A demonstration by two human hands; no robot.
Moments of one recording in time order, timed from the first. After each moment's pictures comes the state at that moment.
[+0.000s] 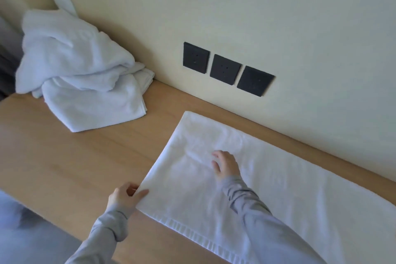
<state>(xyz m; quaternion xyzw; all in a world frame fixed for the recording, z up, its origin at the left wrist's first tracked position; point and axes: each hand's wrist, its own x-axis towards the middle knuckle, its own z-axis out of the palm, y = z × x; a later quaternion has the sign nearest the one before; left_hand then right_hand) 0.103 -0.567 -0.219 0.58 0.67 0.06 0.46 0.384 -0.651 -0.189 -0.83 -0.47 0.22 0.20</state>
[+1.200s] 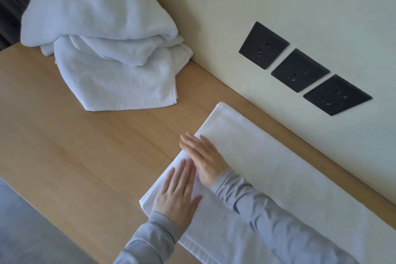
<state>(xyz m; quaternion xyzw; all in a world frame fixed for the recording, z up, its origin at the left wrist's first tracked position) 0.156 -0.561 -0.222 0.88 0.44 0.04 0.19 0.316 -0.526 -0.231 -0.56 -0.81 0.09 0.15</state>
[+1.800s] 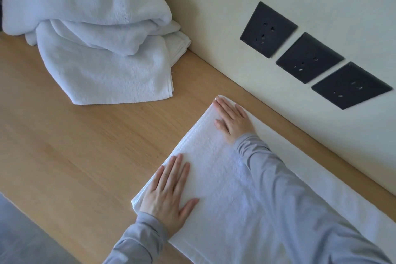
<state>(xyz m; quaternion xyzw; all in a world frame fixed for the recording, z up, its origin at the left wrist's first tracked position) 0.150 -0.560 -0.264 0.90 0.41 0.02 0.16 0.416 -0.472 -0.255 -0.69 -0.72 0.07 0.00</state>
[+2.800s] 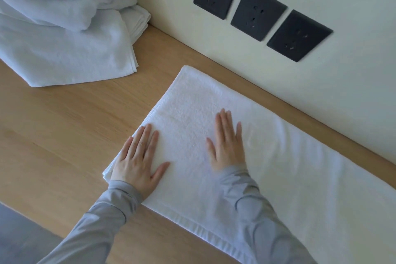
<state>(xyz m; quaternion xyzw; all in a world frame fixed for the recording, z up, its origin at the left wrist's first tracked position) 0.154 -0.562 -0.262 0.89 0.43 0.02 0.11 0.377 -0.629 -0.237 -0.81 -0.58 0.03 0.10</state>
